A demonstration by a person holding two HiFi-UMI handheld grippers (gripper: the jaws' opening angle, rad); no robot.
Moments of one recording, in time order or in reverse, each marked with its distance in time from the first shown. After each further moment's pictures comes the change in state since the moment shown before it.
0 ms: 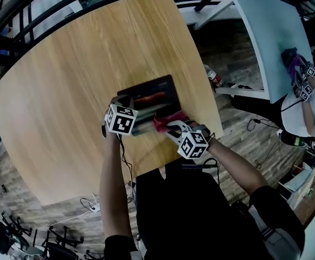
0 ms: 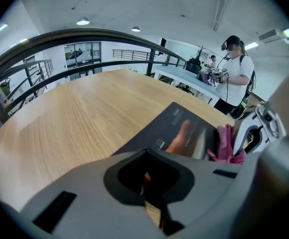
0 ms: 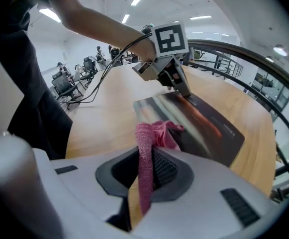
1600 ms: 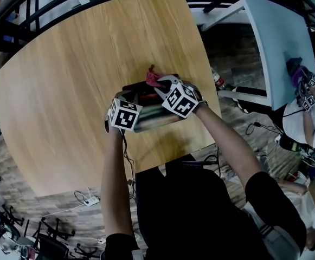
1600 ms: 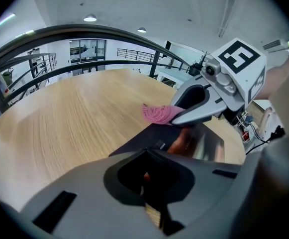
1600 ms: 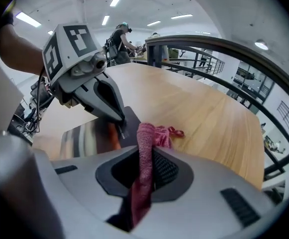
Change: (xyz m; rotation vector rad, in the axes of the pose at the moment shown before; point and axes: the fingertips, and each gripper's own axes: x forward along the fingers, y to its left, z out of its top) left arm 0.000 0.002 0.000 -0.070 -0.015 -0.024; right arm 0.034 -0.177 0.080 0.151 -0.012 -0.136
